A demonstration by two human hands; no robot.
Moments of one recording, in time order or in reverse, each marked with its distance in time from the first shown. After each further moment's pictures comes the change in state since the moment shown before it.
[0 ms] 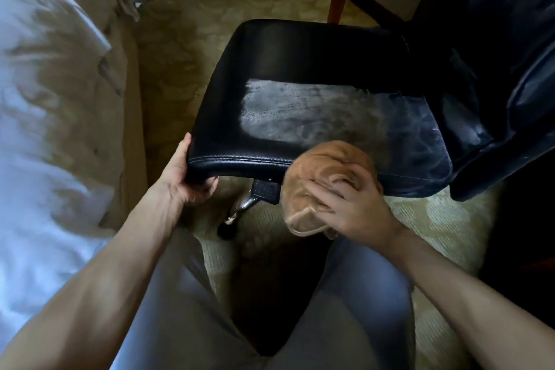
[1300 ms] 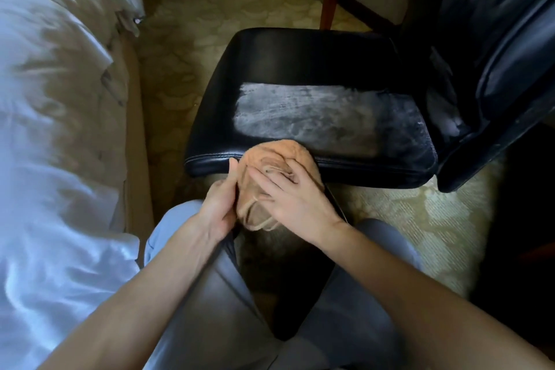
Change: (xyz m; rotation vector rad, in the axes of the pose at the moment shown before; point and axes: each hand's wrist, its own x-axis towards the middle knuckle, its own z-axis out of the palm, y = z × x) left_hand -0.037 -0.083 0.031 0.257 -0.240 0.276; right_hand 0.061 -0.056 0.016 -0.053 -0.199 0.055
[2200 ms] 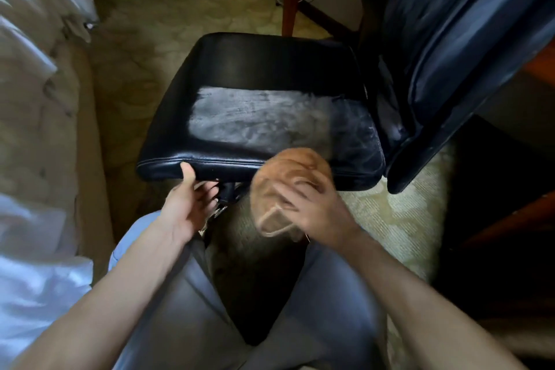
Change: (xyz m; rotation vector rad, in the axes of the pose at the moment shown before) left_hand 0.031 0.001 0.004 0.003 0.091 -0.030; right_hand -0.079 0.049 -0.007 0.022 0.169 0.107
